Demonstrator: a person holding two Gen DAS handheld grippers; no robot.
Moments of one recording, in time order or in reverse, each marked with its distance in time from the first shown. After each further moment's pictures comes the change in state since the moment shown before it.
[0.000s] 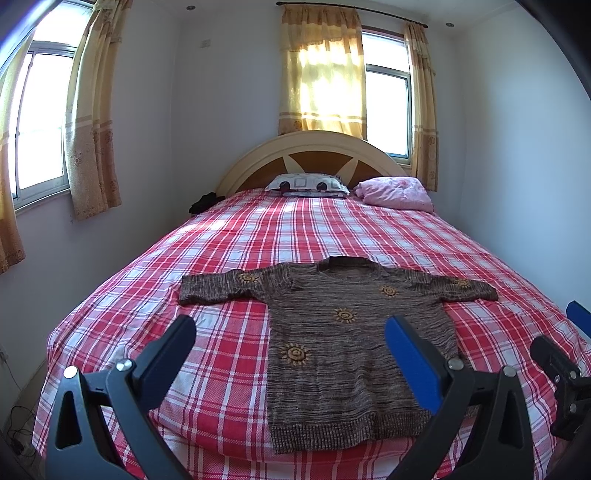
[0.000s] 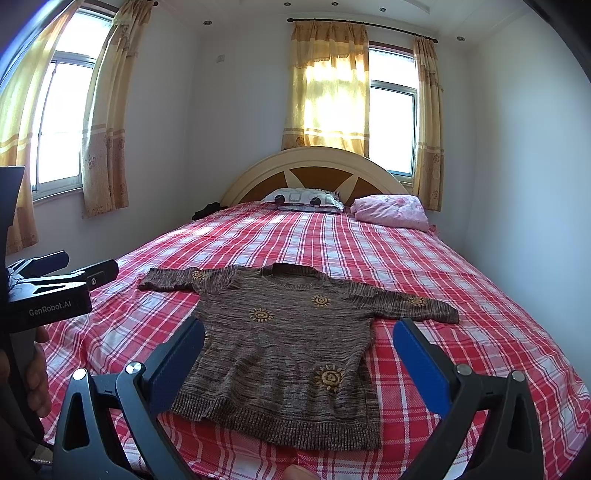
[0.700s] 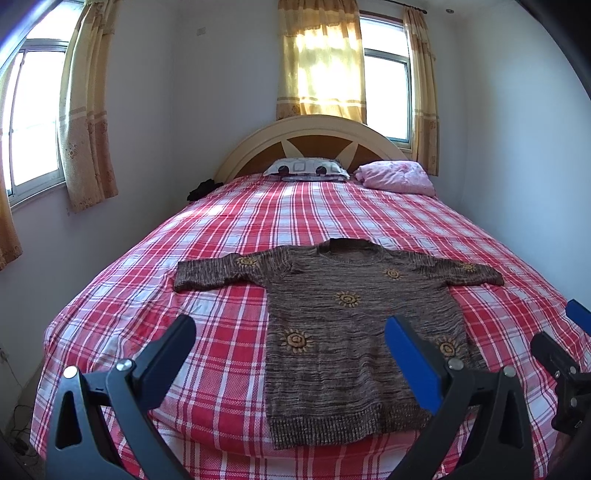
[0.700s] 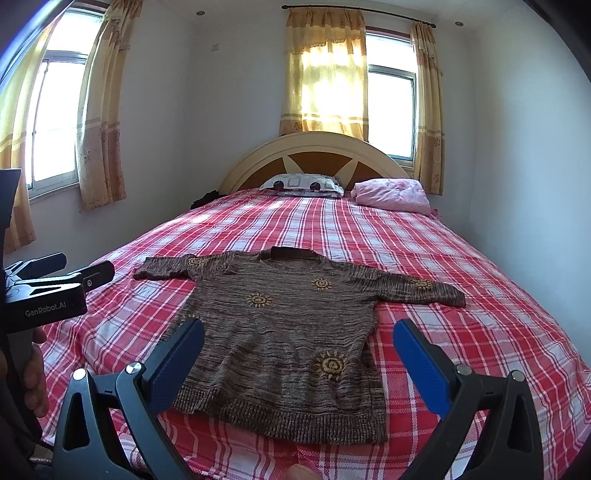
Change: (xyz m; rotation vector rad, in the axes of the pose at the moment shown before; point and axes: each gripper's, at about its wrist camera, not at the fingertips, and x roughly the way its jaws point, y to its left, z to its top) left arm 0.025 -0.003 -0.012 0.011 0.065 0.007; right arm 0.027 -0.008 -0.017 0.027 0.061 0.011
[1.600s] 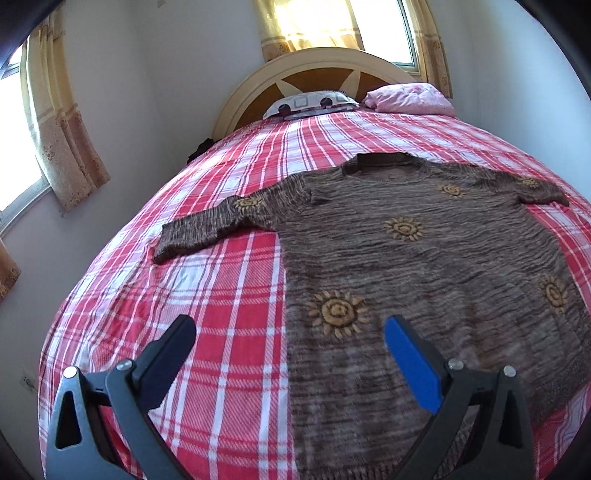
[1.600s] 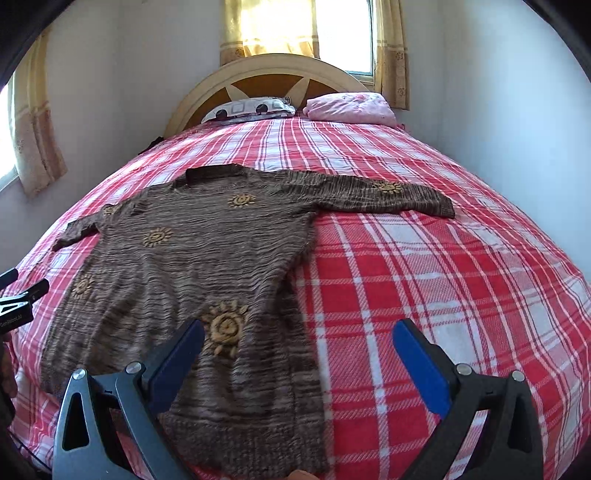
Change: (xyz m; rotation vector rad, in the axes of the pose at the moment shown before) left arm 0.154 -0.006 -0.036 0.171 0.204 0.116; right arm 0.142 -0.109 -0.055 0.132 0.286 -0.116
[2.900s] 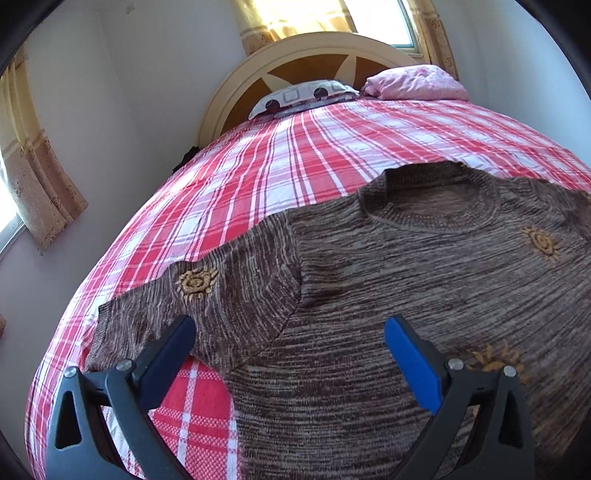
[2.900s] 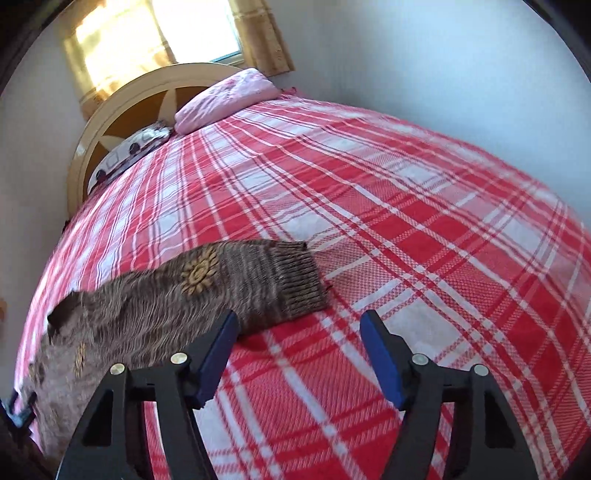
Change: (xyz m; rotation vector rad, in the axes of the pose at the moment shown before) left arm 0.179 -0.033 0.109 0.065 0.022 0.033; right arm 0.155 -0.240 0.115 0.468 0.085 -0.131
